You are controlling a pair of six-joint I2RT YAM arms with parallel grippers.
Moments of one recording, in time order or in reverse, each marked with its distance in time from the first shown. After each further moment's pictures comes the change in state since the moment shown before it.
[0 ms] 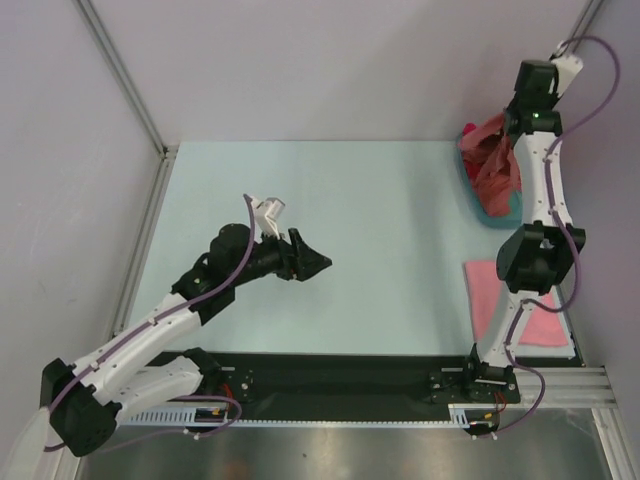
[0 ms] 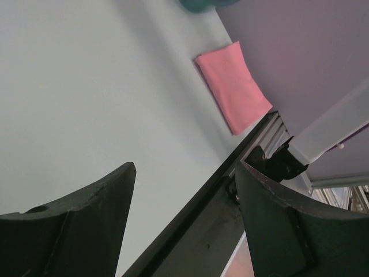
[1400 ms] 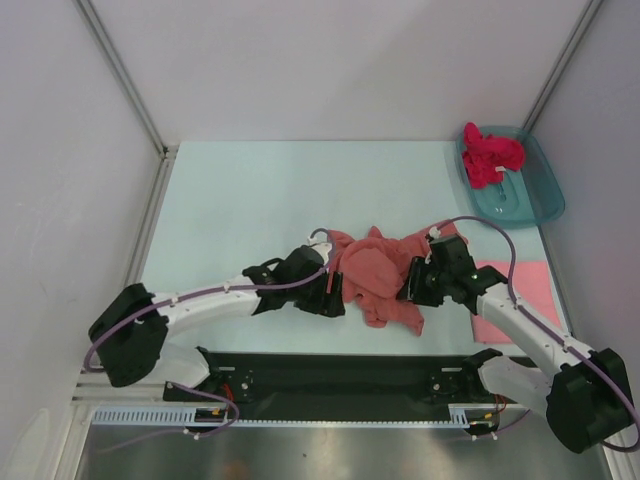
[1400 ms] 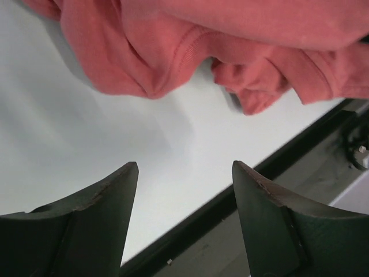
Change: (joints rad) left arm -0.233 0.409 0.024 -0.182 -0.190 0.022; right arm 0.533 -0.999 -1.557 0.024 -0.759 0.294
